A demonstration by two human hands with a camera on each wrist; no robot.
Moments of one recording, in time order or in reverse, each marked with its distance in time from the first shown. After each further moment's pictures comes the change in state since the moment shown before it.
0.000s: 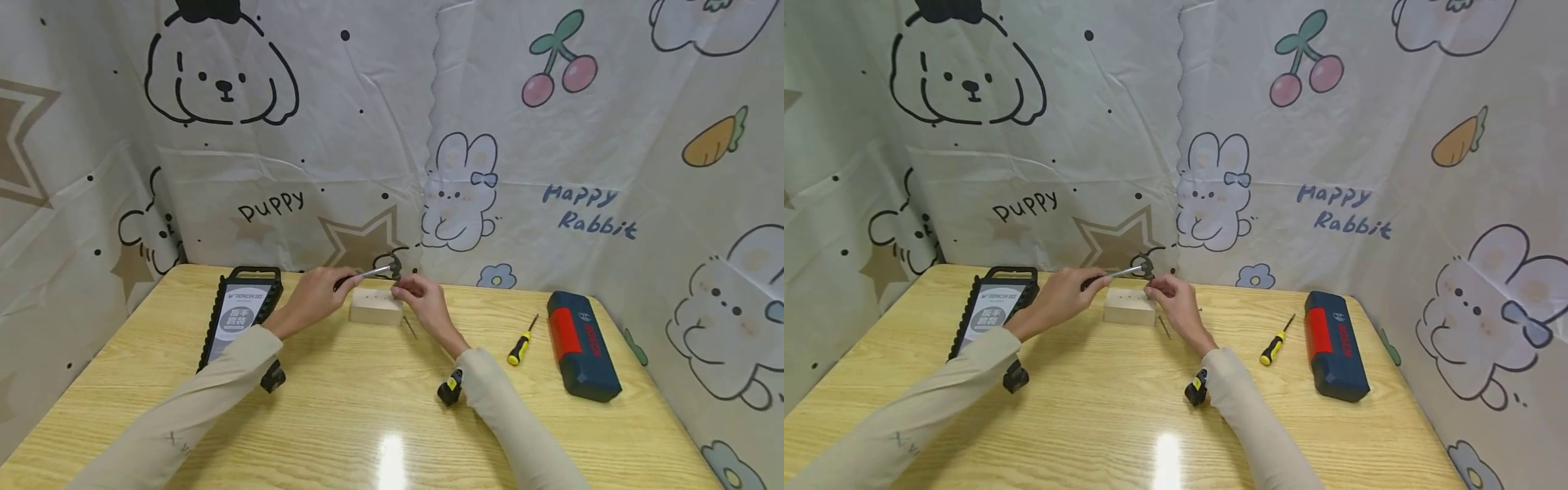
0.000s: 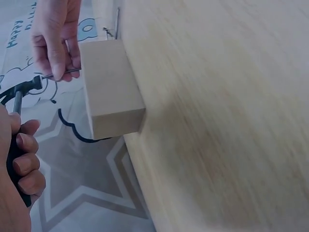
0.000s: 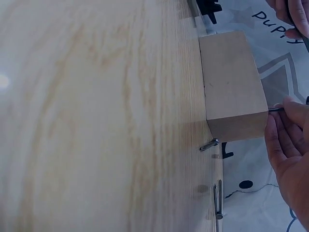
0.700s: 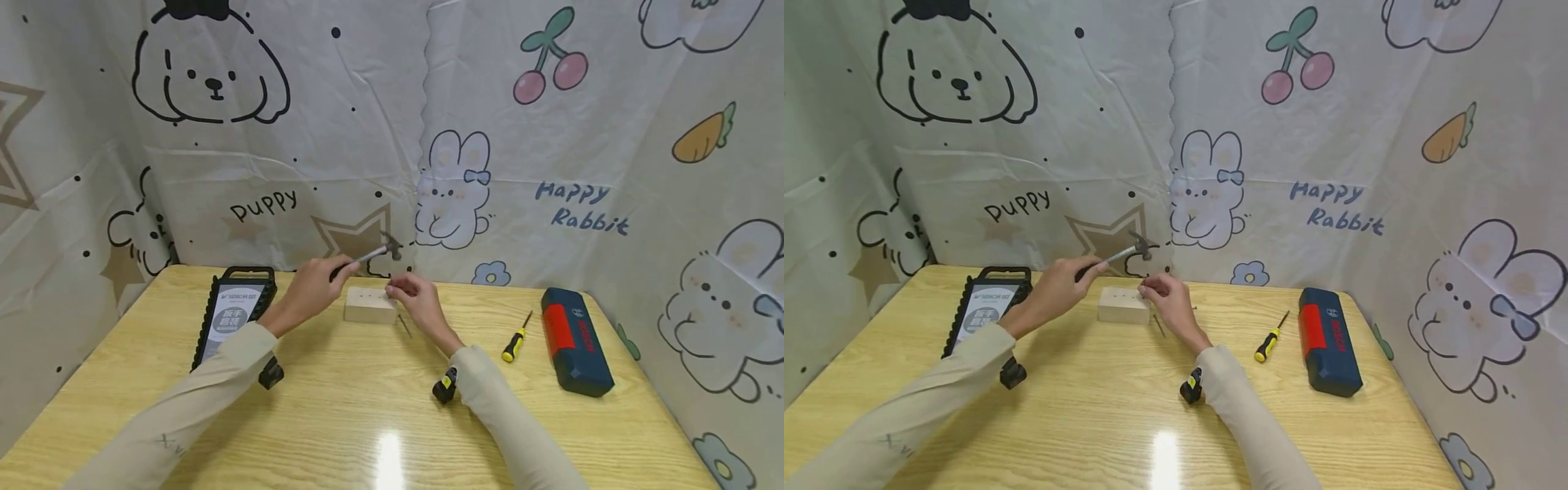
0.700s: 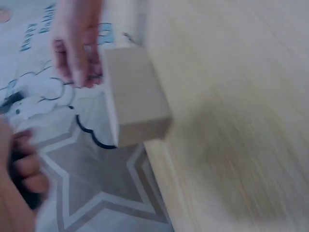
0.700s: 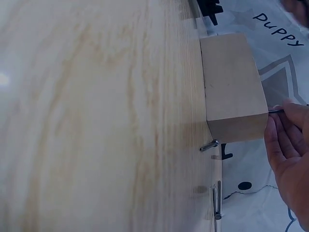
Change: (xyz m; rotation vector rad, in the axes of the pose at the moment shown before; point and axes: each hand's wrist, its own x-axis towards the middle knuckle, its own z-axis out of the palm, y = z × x) left_hand 0.008 0.011 -0.004 -0.076 0.053 -0.023; right_hand -0.001 -0.002 0.002 -0.019 0.006 0.005
